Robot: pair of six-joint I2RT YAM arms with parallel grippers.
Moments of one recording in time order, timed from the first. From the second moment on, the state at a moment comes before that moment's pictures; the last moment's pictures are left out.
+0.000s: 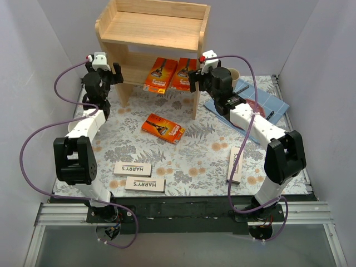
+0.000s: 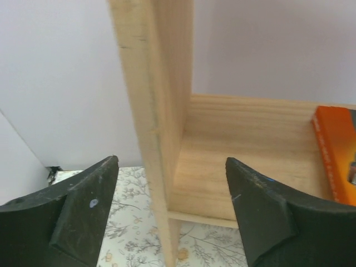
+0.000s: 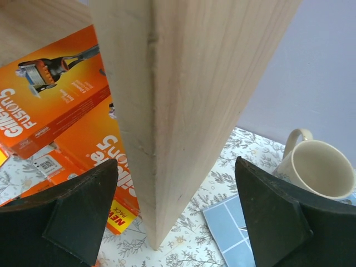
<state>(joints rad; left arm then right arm) 0.01 1.66 1.22 0.56 0.06 0.02 0.53 1.71 1.43 0.17 0.10 -0.06</state>
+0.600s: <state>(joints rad) 0.07 1.81 1.34 0.60 0.26 -0.04 0.53 1.74 1.45 0.21 0.18 -0.14</state>
